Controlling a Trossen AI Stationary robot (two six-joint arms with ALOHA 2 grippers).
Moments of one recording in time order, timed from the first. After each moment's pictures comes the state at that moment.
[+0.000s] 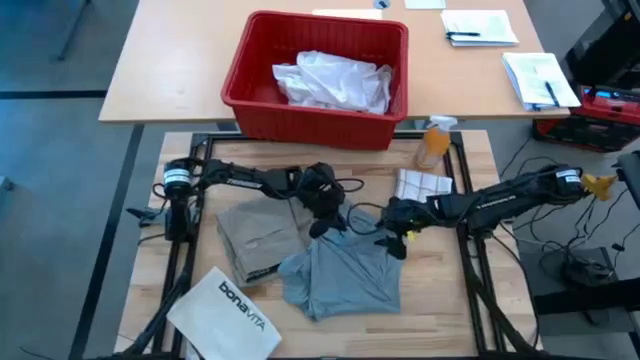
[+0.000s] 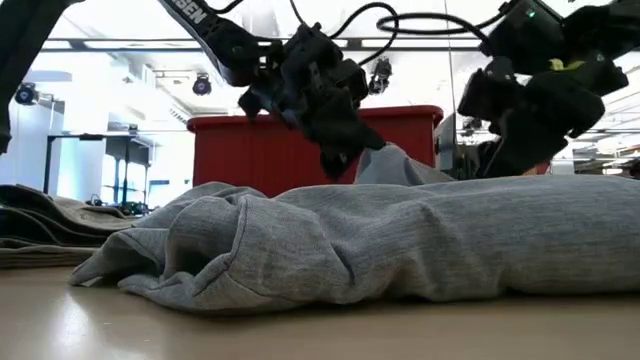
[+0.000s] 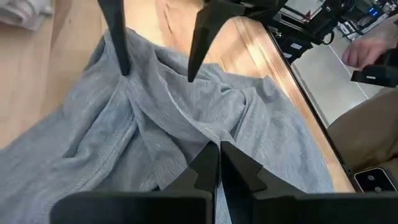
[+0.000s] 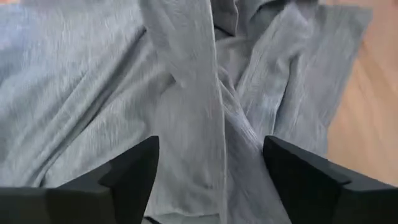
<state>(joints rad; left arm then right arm) 0.19 1.90 1.22 0.04 0.66 -0.10 0.03 1.19 0.42 0.00 -0.05 0.23</state>
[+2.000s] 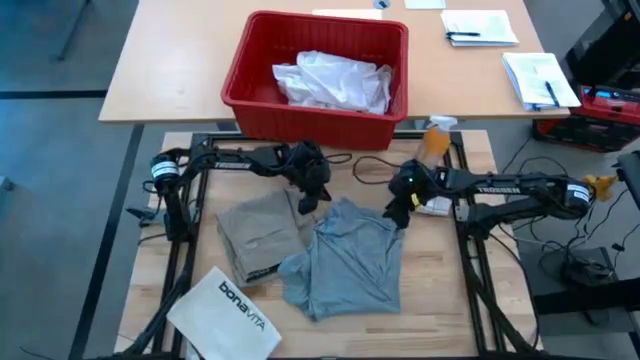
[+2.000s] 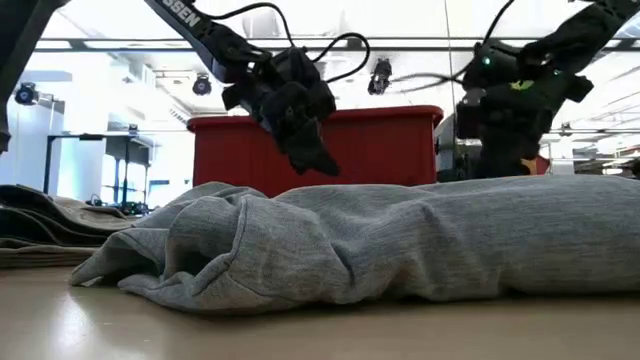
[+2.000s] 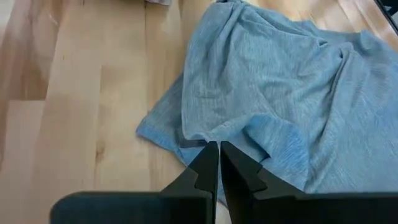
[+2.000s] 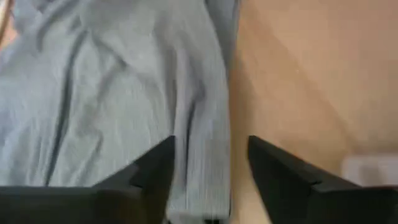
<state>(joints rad) 0.37 1.82 1.22 -0.25 0.51 0.22 -0.42 1.14 0.48 -0.31 -0.41 0.27</state>
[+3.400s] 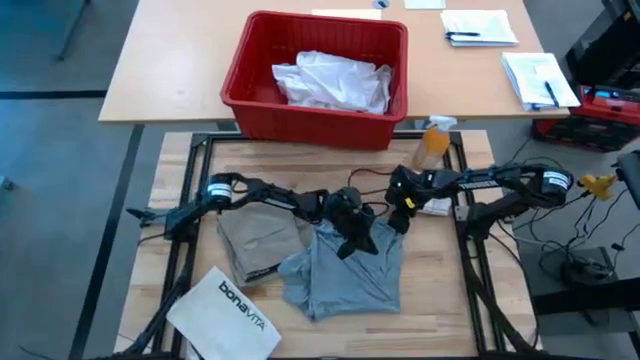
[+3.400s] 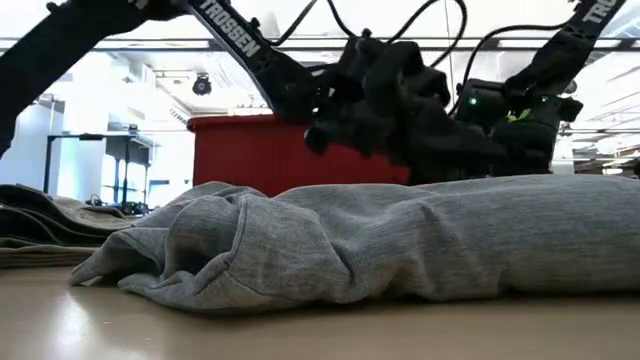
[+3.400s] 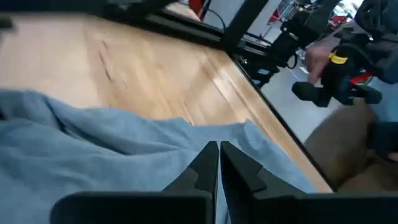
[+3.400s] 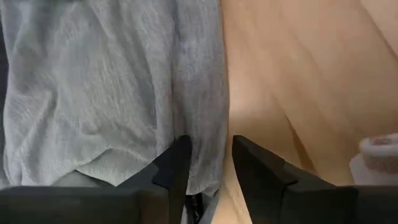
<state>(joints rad) 0.06 2.28 1.51 0.36 0.73 -0.25 -0.42 1.39 0.49 -0.31 -0.46 0.20</state>
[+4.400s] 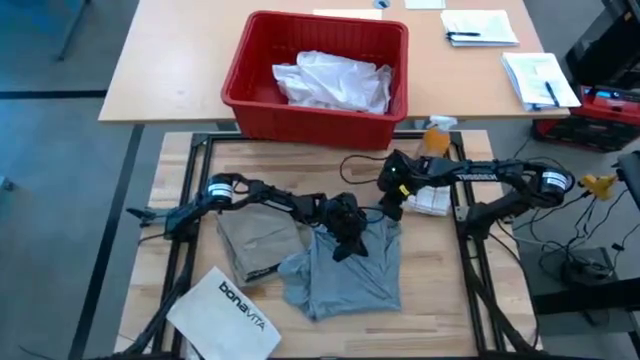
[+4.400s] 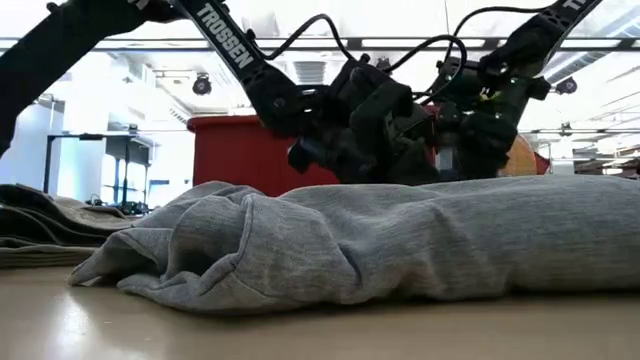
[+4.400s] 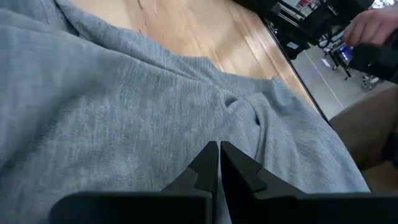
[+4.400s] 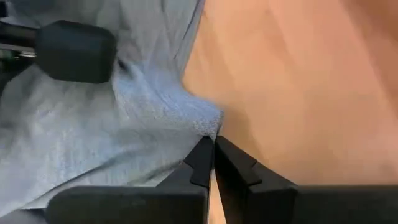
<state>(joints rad) 0.06 2.27 1.42 0.30 0.66 -0.26 -0.48 1.36 0.68 -0.40 -0.27 -0.07</state>
